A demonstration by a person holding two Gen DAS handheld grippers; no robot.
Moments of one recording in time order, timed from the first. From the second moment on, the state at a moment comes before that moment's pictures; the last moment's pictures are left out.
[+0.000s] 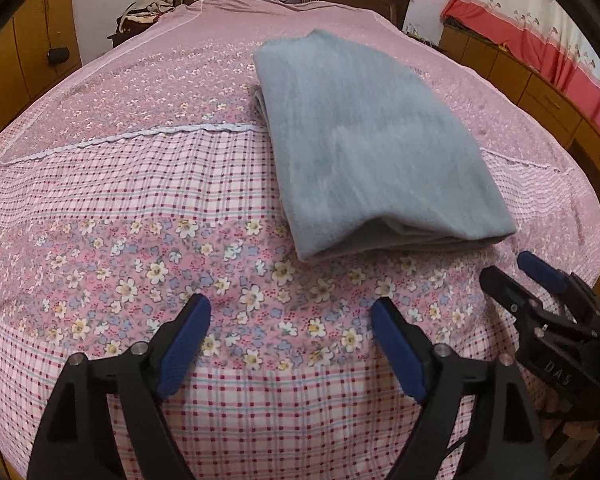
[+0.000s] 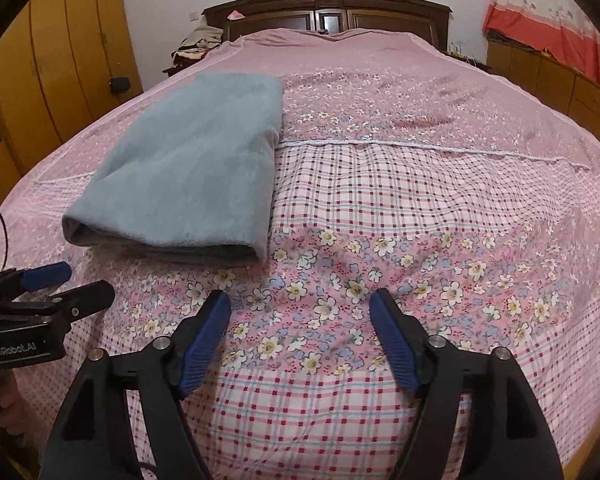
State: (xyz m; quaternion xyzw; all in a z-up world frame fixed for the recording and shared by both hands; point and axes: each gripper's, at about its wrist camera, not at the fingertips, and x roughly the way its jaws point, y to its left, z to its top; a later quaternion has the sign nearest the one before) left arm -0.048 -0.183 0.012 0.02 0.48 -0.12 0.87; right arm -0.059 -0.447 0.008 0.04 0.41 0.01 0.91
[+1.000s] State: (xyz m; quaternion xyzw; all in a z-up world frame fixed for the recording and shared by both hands) left arm -0.052 -0.199 0.003 0.02 0.47 -0.12 0.87; right arm -0.057 -0.447 0.006 0.04 0.41 0.01 0.91
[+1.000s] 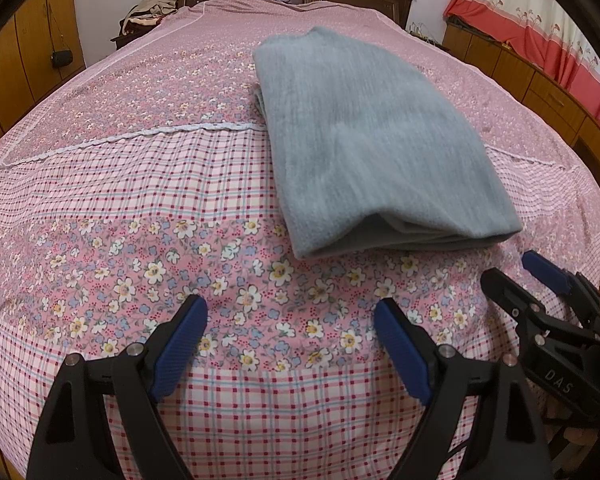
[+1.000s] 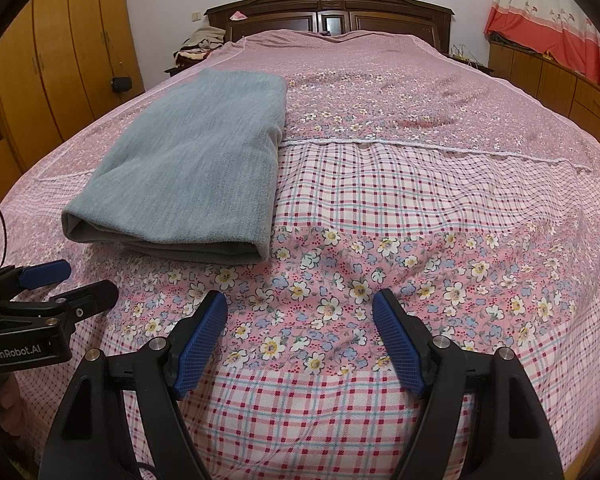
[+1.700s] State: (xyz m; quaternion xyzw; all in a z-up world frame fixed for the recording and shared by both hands) left arm -0.053 -0.198 0.004 0.02 0.47 -0.12 0.87; right arm -0.058 -0.446 0.006 0.04 0.41 0.01 0.91
